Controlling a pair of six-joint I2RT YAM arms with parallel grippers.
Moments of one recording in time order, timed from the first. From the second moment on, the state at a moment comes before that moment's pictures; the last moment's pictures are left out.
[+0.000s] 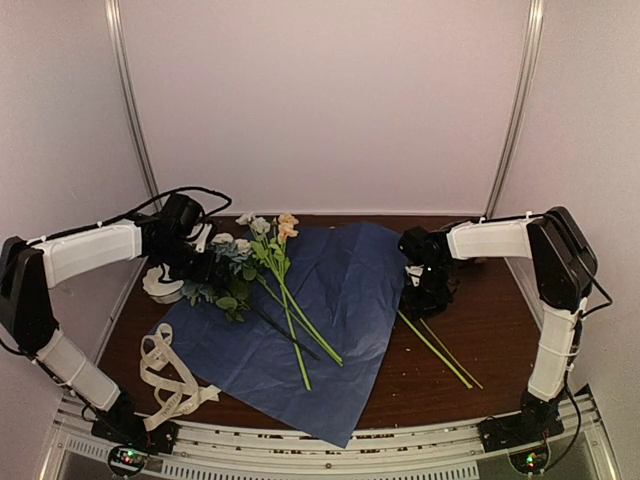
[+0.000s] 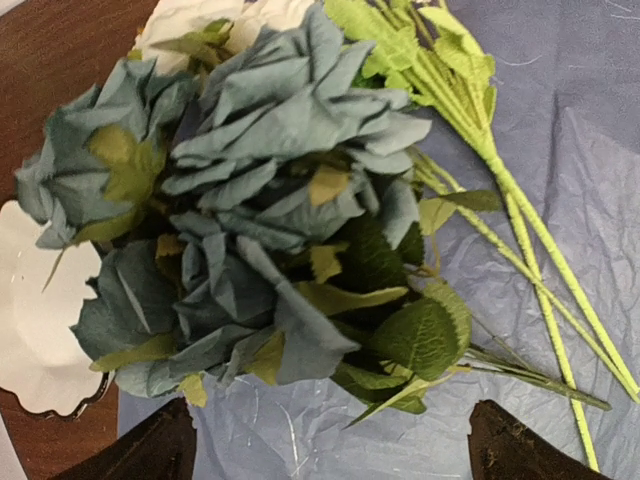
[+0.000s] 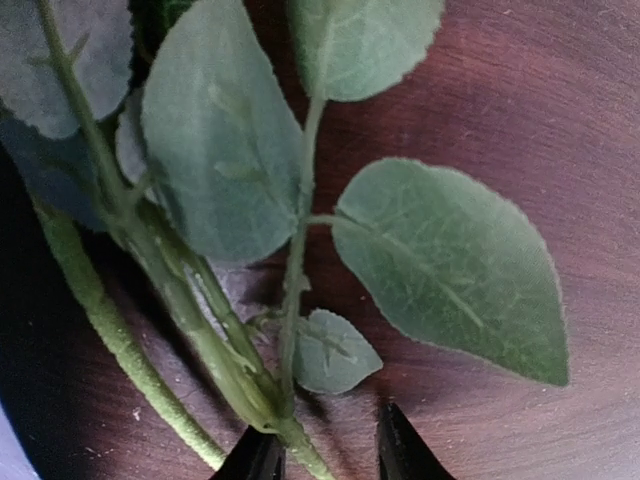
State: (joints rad) left arm -0.40 1.51 1.12 -0.62 0.01 -0.19; right arm 0.52 1.93 1.30 -0.86 0.03 0.35
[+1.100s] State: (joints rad) left arm -0.38 1.81 1.22 -0.39 0.06 -0.14; right arm 0.58 1.51 1.43 -0.82 0.37 0.31
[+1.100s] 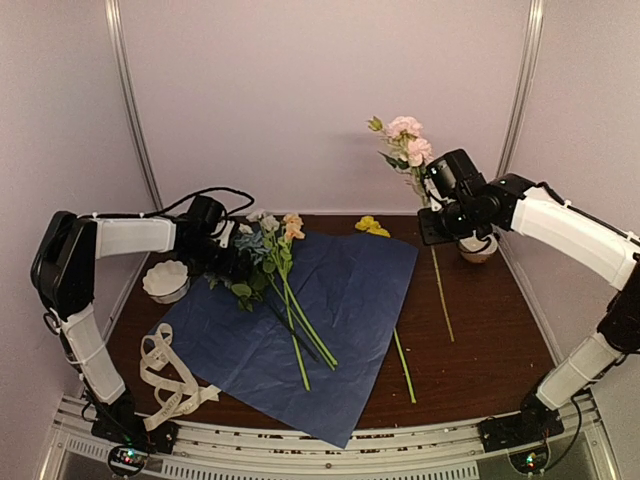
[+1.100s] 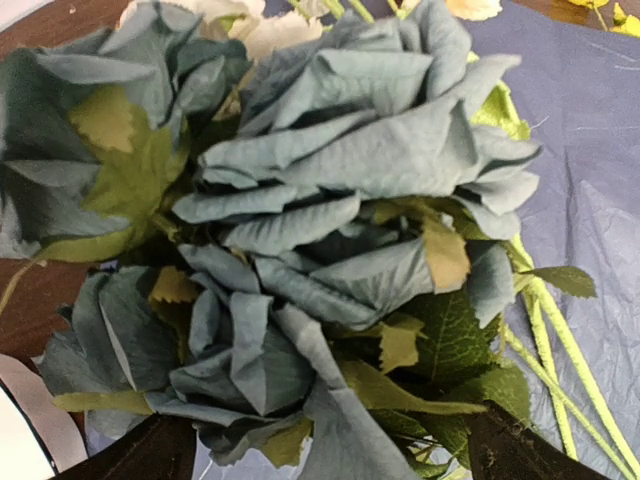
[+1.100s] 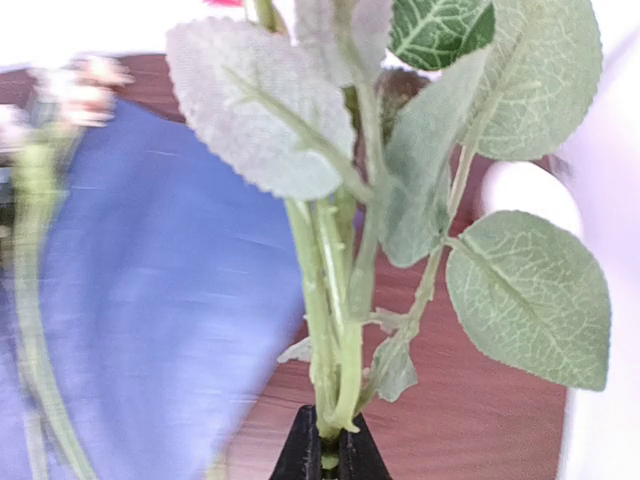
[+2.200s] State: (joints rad) left arm -0.38 1.55 1.27 -0.66 0.02 -0.03; right arm 0.65 1.77 1.41 -0.80 0.07 0.44
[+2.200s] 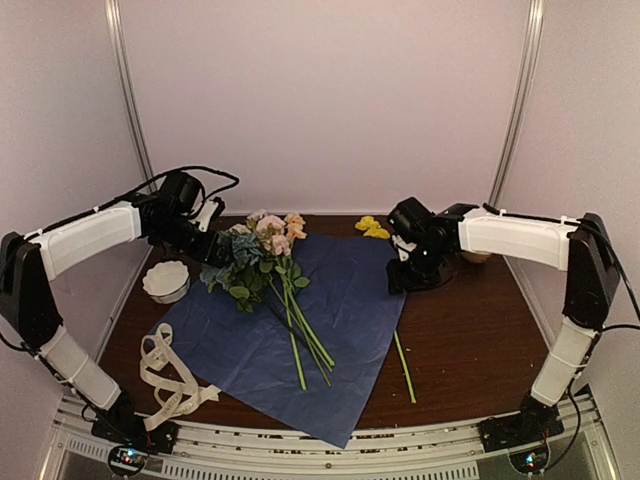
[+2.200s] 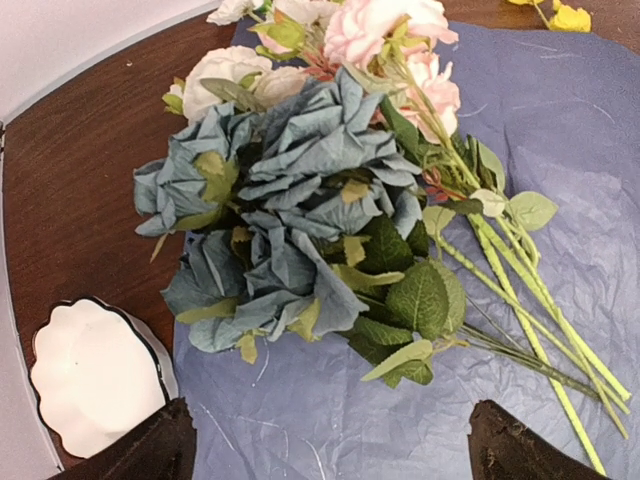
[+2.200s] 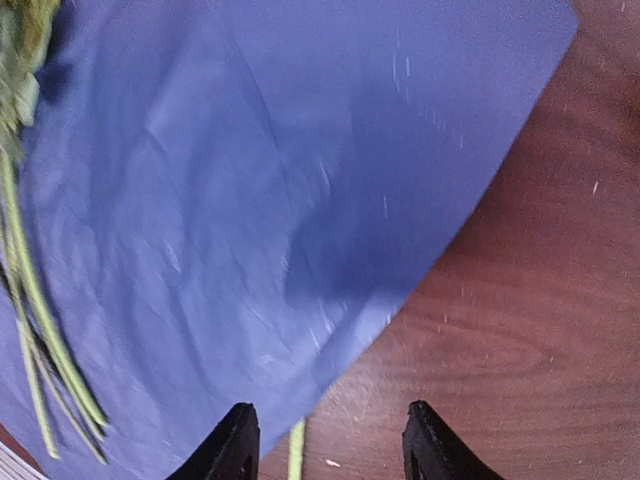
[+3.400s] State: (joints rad) left arm -0.38 1.58 1.35 -0.75 0.07 0.07; right arm 0.60 1.59 1.16 -0.83 0.32 0.53
